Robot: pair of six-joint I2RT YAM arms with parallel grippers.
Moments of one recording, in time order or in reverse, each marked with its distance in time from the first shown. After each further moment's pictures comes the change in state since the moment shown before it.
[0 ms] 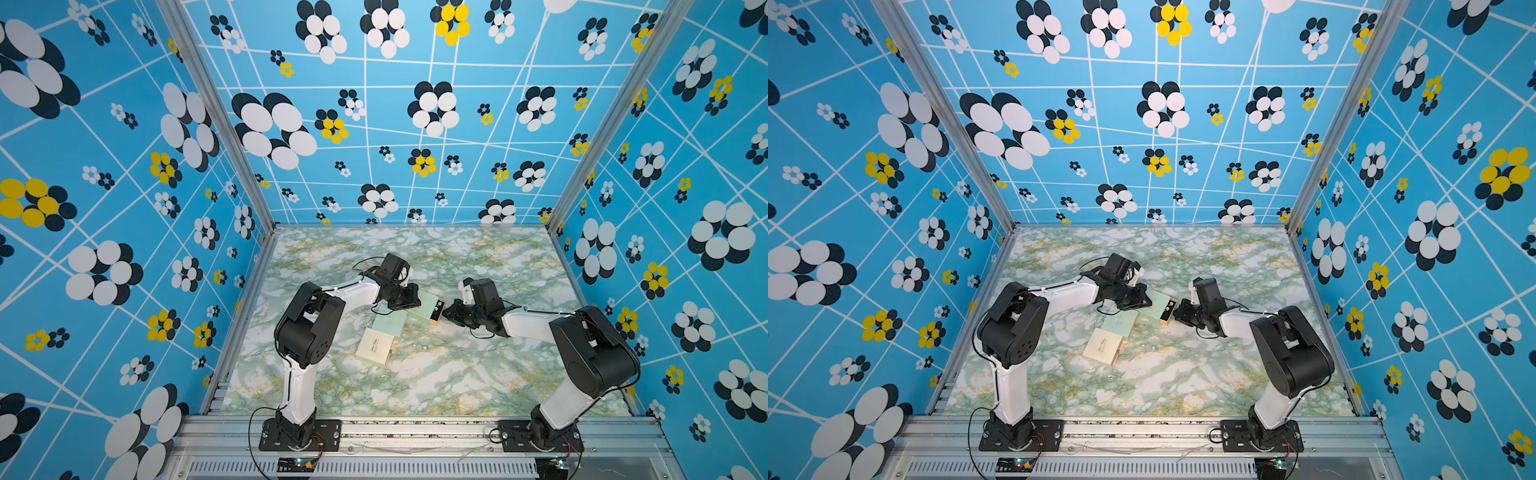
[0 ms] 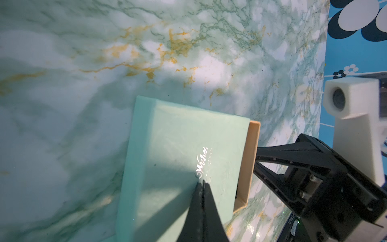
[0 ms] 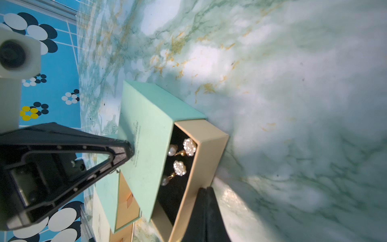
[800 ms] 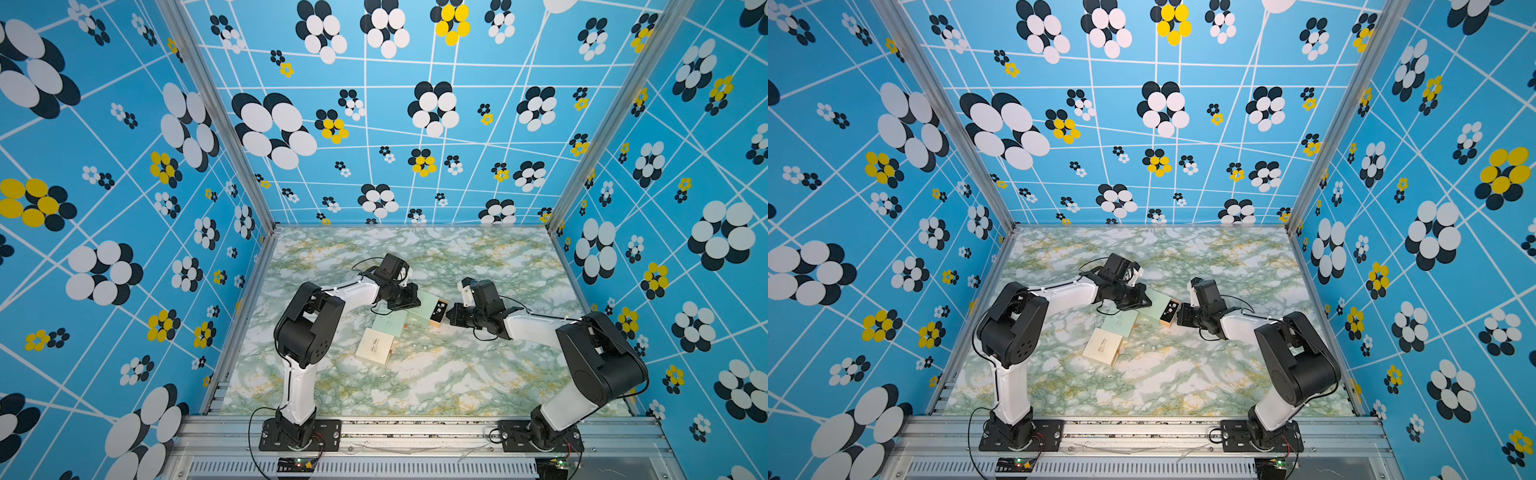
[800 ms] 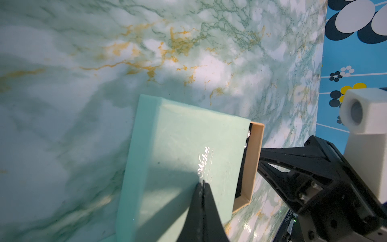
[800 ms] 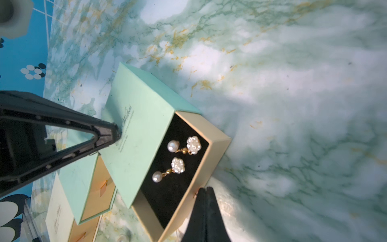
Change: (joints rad) left arm 0.006 0.000 -0.006 0.007 0.014 -0.008; right arm 0.022 -0.054 0.001 -0.095 0.113 -0.188
